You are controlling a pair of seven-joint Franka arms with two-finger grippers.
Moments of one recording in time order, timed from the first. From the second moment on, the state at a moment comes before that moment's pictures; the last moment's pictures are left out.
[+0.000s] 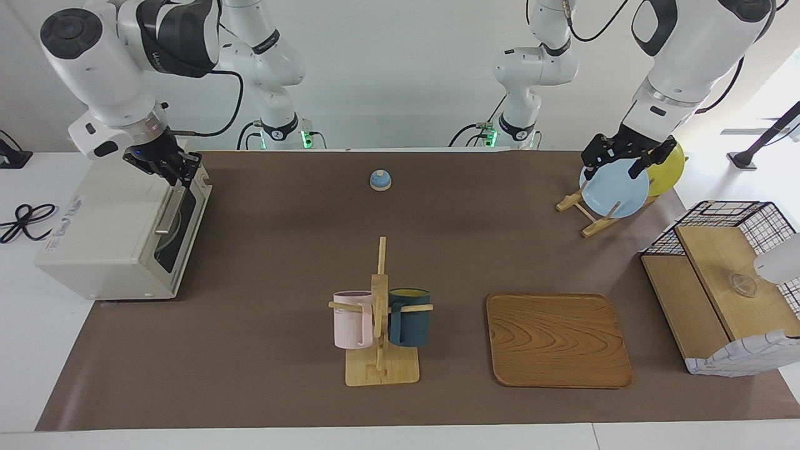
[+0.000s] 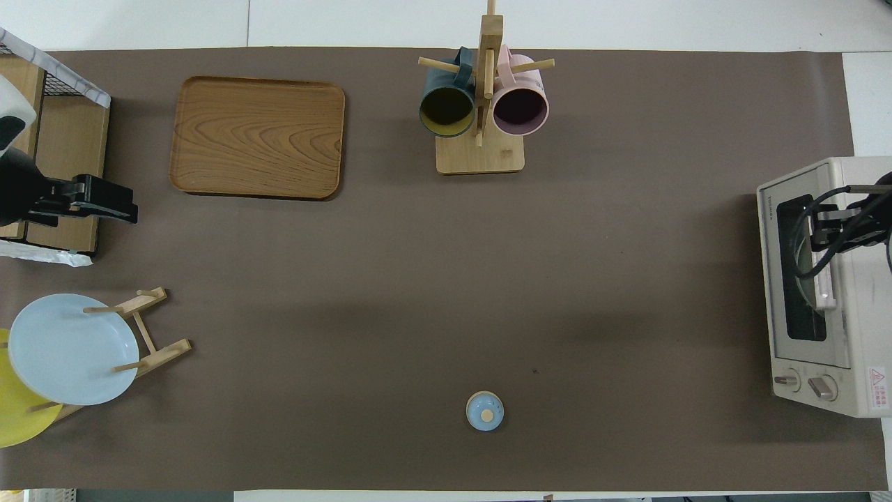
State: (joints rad) left arm -0.07 -0.01 -0.04 -1.61 -0.02 1.58 -0.07; right arm -0.20 0.01 0.13 -1.67 -0.09 1.53 0.03
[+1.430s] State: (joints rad) left arm -0.07 -0.01 -0.04 -1.61 -0.02 1.58 -0.07; right arm -0.05 0.01 0.03 -1.62 -0.04 1.51 0.03
